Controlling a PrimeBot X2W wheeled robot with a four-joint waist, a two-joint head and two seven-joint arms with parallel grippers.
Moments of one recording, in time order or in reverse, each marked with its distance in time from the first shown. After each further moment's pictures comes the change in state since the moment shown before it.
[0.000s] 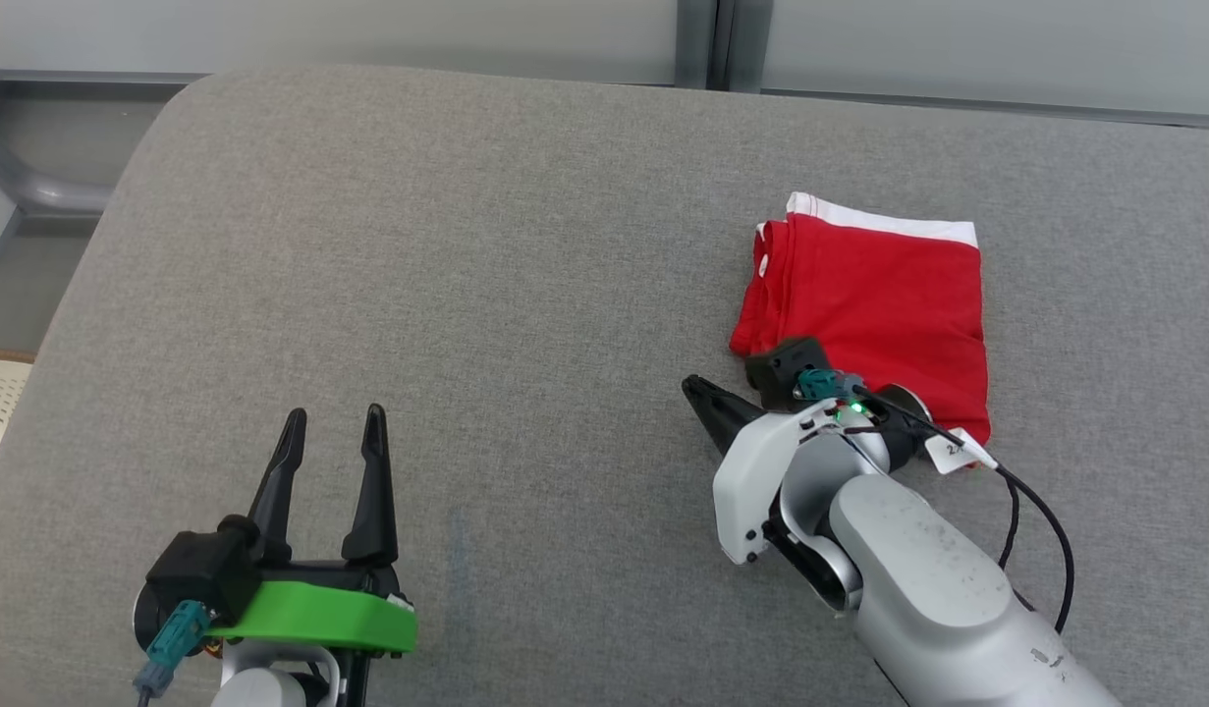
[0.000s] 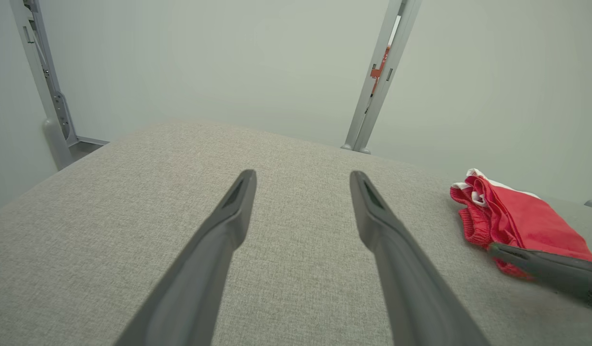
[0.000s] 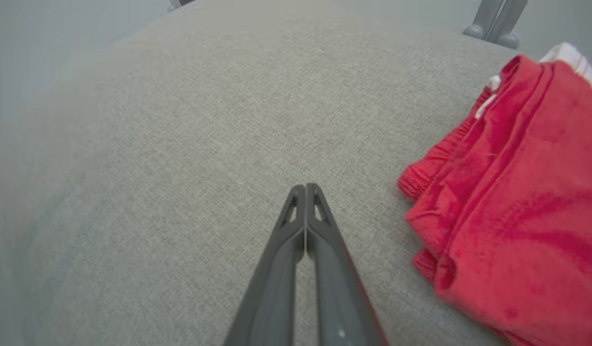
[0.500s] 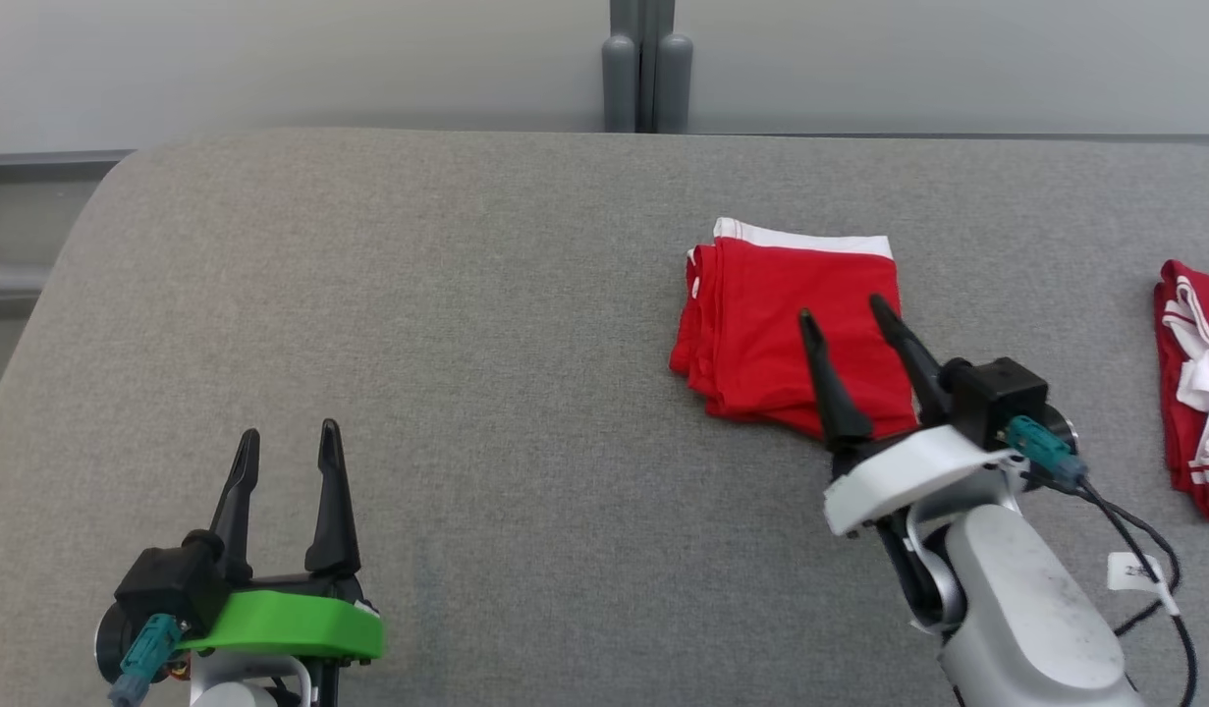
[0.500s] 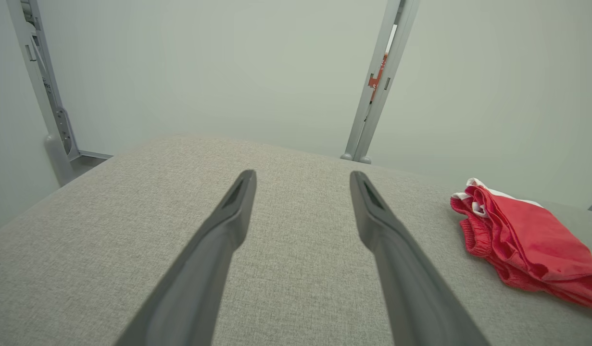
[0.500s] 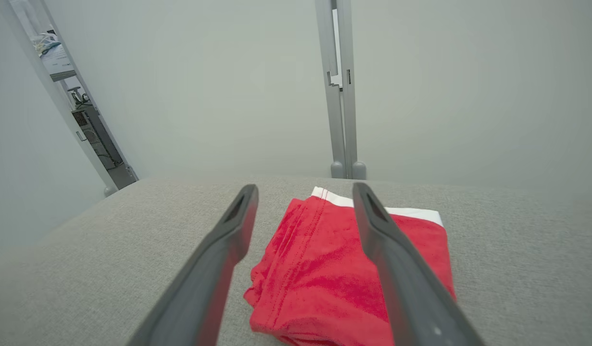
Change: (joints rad) left arm 0.013 0.000 0.062 0.023 0.025 0.031 0.000; right arm 0.197 0.000 -0.310 -0.252 -0.057 0.000 -0.325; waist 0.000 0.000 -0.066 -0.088
